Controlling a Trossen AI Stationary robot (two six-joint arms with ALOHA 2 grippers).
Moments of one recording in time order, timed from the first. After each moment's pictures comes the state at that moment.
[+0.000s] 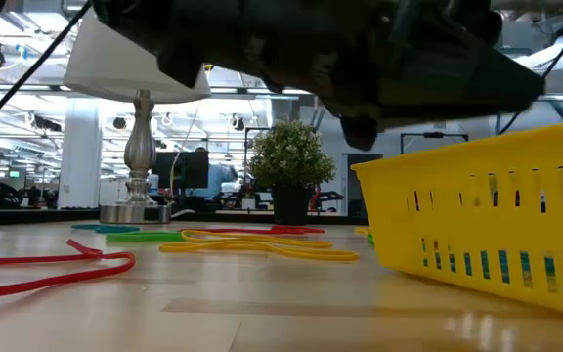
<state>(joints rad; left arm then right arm) -0.37 2.19 1.31 0.60 -0.07 -0.13 0.48 1.19 0.87 -0.31 0.44 0.65</state>
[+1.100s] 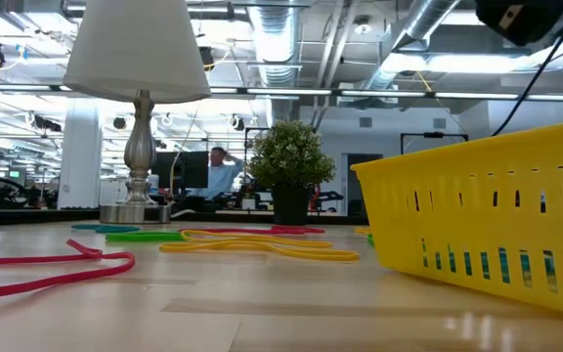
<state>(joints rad) -0.91 1.94 1.88 -1.44 -0.76 -1.27 0.68 1.23 0.87 -0.35 0.40 0.67</state>
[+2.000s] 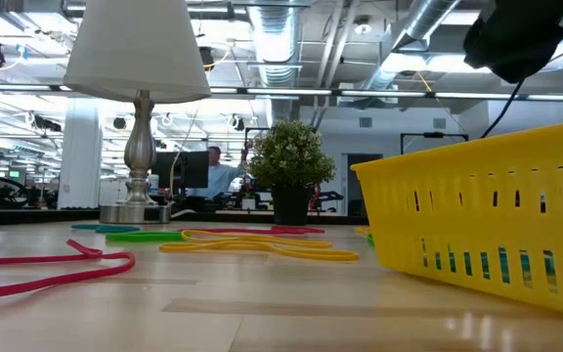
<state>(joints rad) -1.00 2.14 1.56 -1.20 -0.29 -1.46 0.65 1.41 0.87 -0.27 0.35 0.67</state>
